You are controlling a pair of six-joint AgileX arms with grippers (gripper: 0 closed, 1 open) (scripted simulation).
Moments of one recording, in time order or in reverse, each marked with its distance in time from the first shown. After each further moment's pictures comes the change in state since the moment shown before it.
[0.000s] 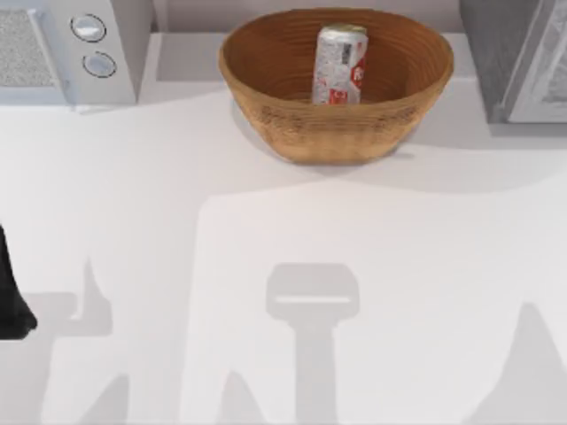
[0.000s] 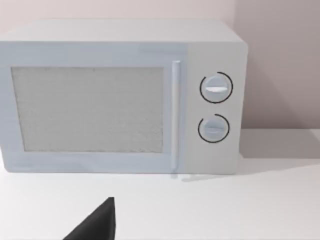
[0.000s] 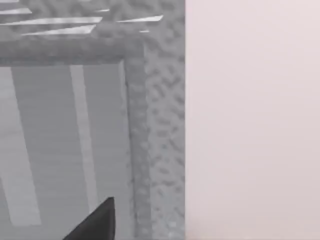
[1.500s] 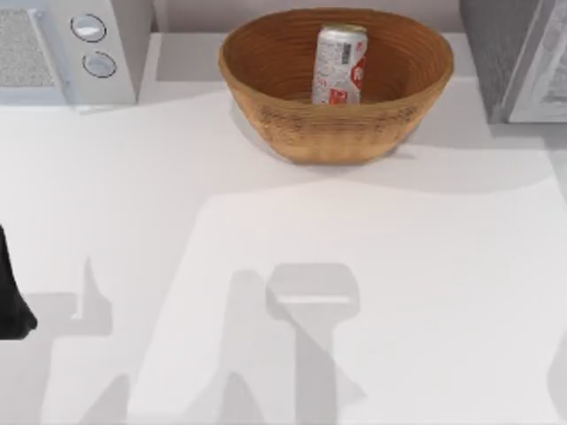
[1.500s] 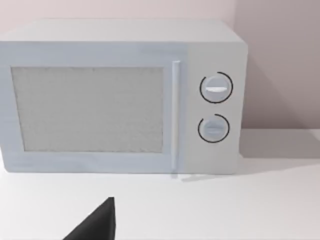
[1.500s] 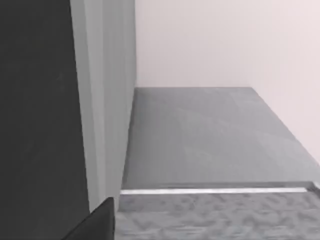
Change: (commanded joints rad) left arm 0.000 0.000 0.000 0.000 0.000 0.000; right arm 0.458 -0.093 0.545 -0.609 0.458 -0.004
